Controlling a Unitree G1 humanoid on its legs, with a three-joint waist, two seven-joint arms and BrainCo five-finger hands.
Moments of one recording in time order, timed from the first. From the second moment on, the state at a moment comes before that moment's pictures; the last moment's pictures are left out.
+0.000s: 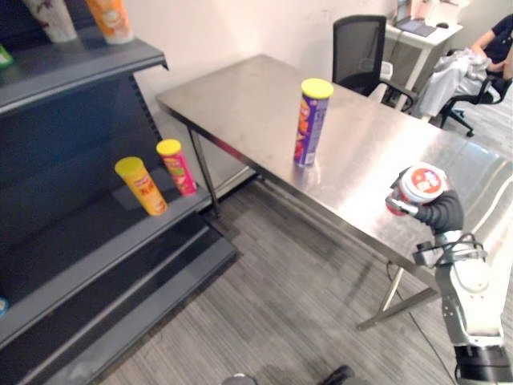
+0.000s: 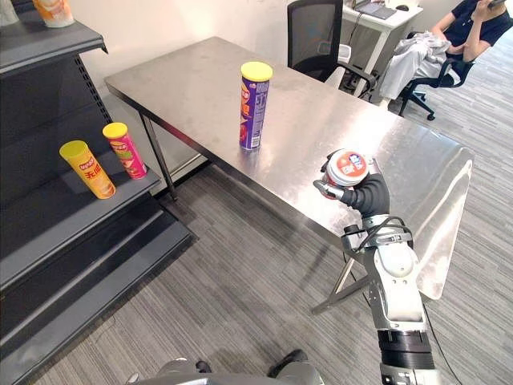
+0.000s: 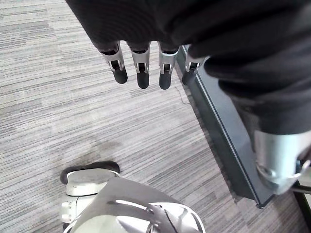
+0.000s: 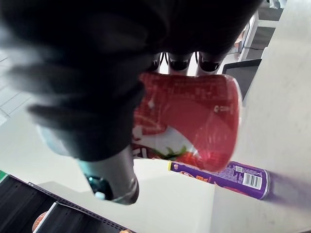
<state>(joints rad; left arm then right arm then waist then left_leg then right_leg) 0.35 0.08 0.21 0.99 -0.23 -0.19 0.20 -0.09 -0.37 -0.15 -0.15 0.29 -0.22 0.16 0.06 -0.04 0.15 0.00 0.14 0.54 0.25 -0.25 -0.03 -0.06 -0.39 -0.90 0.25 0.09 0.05</state>
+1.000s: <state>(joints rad) 0.31 0.13 0.17 0.95 -0.24 -0.14 0.23 -0.12 -0.33 0.06 -0.16 0.28 -0.20 0.23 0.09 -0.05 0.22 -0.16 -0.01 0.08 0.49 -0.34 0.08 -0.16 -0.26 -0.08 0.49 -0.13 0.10</state>
